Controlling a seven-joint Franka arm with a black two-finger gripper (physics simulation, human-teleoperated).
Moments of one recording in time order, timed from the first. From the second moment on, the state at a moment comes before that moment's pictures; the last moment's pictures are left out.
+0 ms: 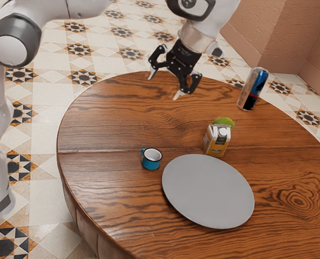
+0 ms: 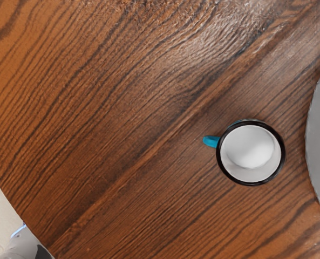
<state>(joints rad) -0.33 0.08 0.17 -1.31 0.02 1.13 -0.97</state>
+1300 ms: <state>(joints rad) -0.11 0.33 0.15 -1.35 -0.13 2.02 0.03</state>
